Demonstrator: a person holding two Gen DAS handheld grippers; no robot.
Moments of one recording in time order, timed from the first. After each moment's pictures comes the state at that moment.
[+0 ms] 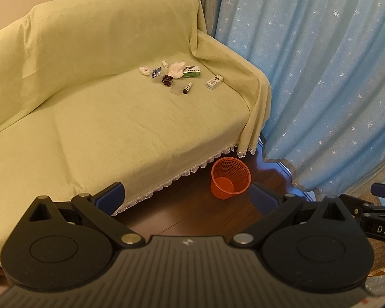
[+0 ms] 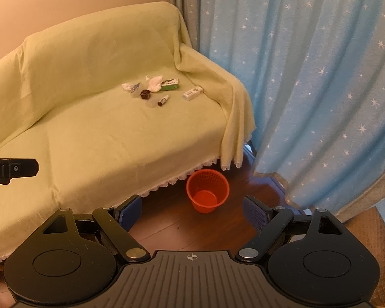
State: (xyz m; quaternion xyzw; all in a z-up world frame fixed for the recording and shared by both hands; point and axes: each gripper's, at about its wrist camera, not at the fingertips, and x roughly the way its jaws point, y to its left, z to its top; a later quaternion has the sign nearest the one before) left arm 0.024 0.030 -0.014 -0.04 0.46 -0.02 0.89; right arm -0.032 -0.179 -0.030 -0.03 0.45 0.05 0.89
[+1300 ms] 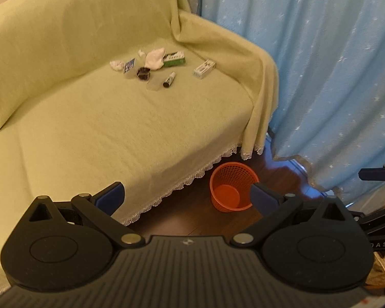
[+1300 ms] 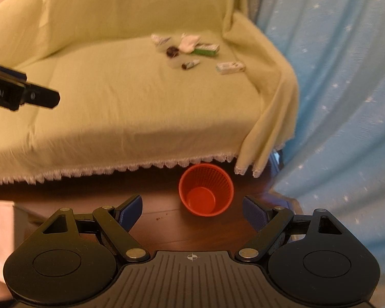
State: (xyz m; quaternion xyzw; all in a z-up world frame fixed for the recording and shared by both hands) left arm 0.200 -0.058 -0.164 0.00 0.48 -0.01 0.88; right arm 0.141 -0.258 -0.212 -0.15 0.49 0.19 0.84
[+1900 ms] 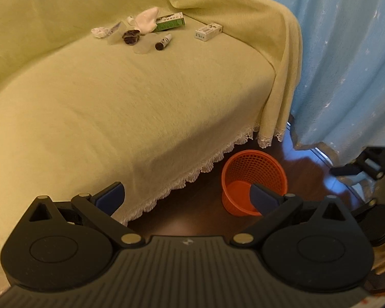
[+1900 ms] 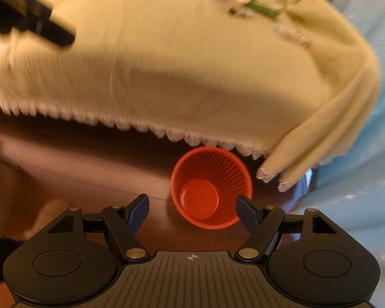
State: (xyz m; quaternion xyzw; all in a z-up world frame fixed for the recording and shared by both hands) left arm 0.260 -0.056 -0.376 0.01 0.48 -0.02 0.88; right arm 0.222 -0.254 -0.468 -0.27 0.48 0.28 0.78
